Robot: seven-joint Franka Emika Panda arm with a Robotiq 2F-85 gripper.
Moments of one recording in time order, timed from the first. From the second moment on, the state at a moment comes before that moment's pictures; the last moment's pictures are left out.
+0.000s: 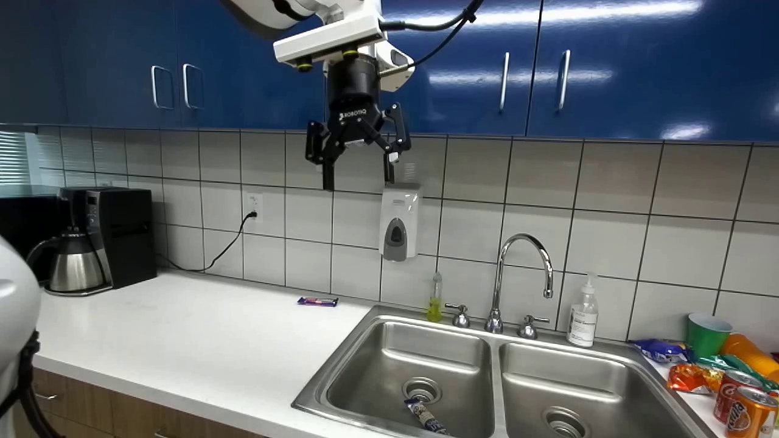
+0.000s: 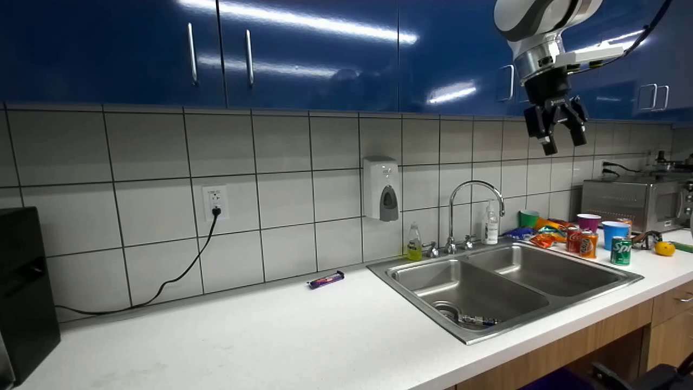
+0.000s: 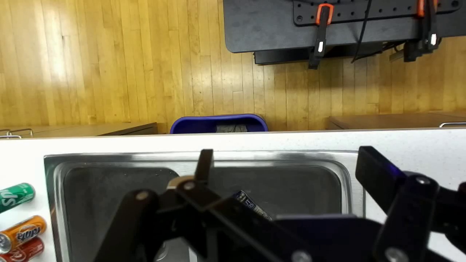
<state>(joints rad) -0.15 -0.45 -0.17 -2.20 -0.32 1.58 -0.26</state>
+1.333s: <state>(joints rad) -0.11 -0.32 -0.20 -2.20 -0.30 1.67 -0.26</state>
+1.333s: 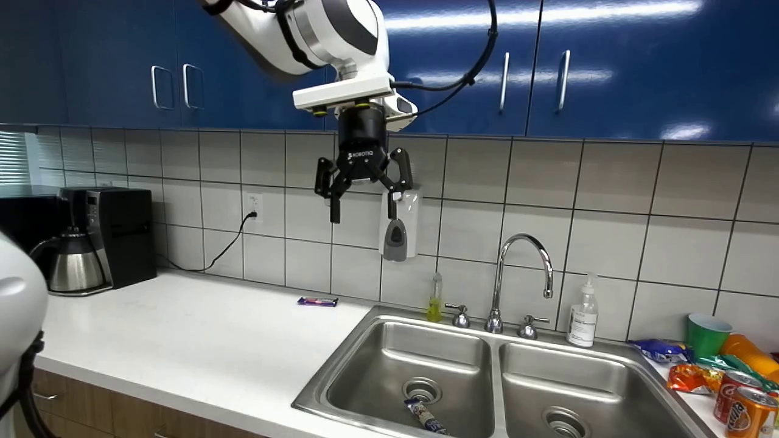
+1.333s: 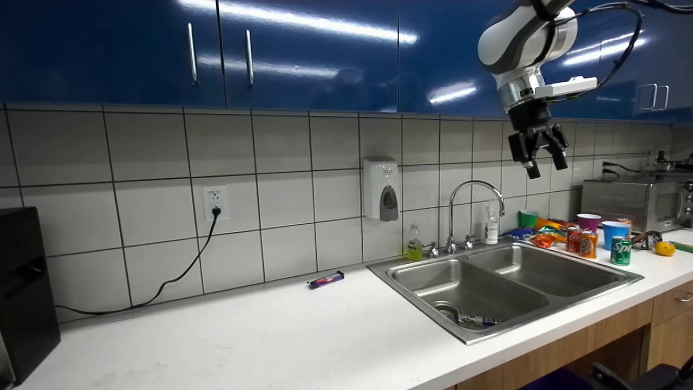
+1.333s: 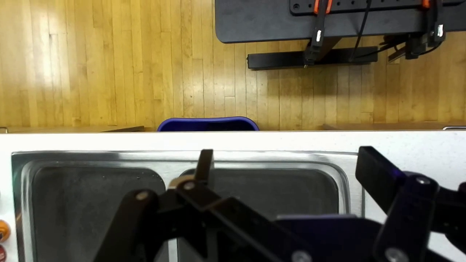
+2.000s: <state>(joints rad) -0.14 -0.32 -0.26 -2.26 -0.30 1.67 -0.26</state>
